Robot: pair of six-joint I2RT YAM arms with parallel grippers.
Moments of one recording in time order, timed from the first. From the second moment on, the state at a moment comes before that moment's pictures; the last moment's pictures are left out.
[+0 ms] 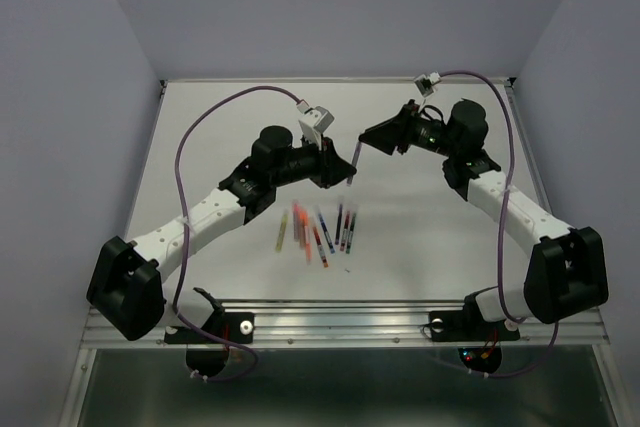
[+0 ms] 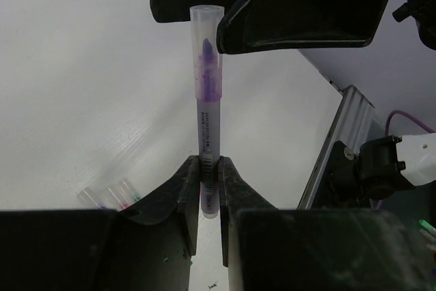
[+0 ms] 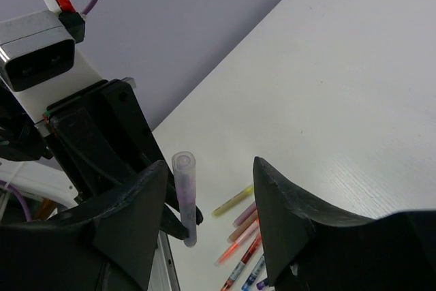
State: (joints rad) left arm -0.68 1.32 0.96 0.14 0.43 -0.40; right arm 0.29 1.37 0.98 0.45 -0.84 0.66
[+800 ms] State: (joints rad) left arm -0.68 1.36 0.97 0.18 0.42 -0.44; right arm 0.32 1.42 1.00 0.39 -0.84 0.65
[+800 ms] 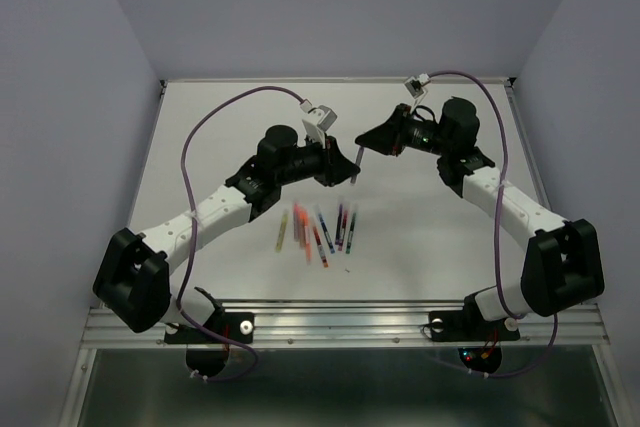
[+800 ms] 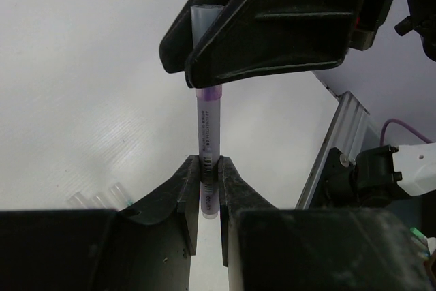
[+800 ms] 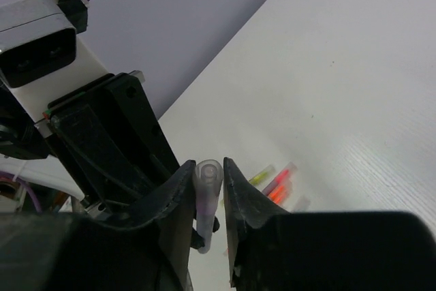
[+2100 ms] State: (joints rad) left arm -0.79 1.19 0.64 0.14 0.39 -0.61; right arm 0.09 1.59 1.36 0.25 -0.51 0.63
